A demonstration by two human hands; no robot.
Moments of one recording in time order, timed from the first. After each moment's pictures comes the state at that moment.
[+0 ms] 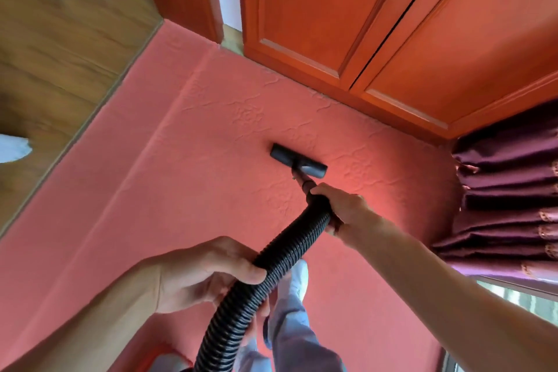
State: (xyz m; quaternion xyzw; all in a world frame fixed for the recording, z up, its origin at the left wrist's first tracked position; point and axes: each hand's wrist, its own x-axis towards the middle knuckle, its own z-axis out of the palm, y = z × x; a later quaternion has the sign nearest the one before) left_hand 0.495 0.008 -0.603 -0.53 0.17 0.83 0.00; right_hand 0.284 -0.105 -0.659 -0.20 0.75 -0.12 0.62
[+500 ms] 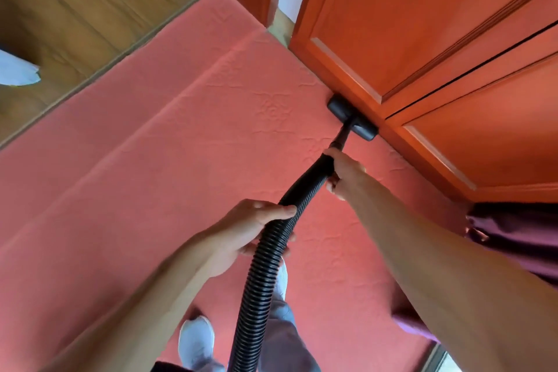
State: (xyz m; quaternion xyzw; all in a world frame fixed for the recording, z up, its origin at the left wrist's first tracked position) left_hand 0.487 -0.060 -0.645 -0.59 0.06 0.75 -0.29; right_hand 0.359 -0.239 -0.735 -0.21 0.79 -0.12 0.57
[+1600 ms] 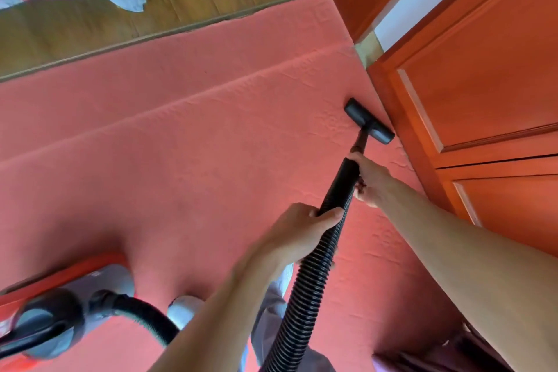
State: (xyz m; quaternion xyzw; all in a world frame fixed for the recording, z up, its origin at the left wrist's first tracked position) left_hand 0.496 0.014 -0.645 -0.59 0.00 0.70 -0.41; right_hand 0.439 -0.189 -0.748 -0.41 0.72 0.02 0.56
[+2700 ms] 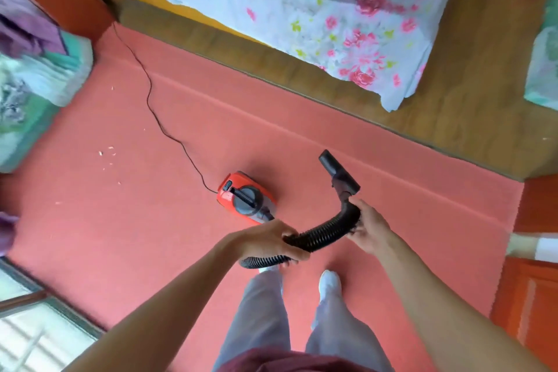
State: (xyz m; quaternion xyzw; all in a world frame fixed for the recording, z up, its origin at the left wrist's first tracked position) left_hand 0.452 0.331 -0.357 -0.72 -0.07 0.49 -0.48; right_hand 0.529 0.111 -0.430 -0.51 0.44 0.37 0.64
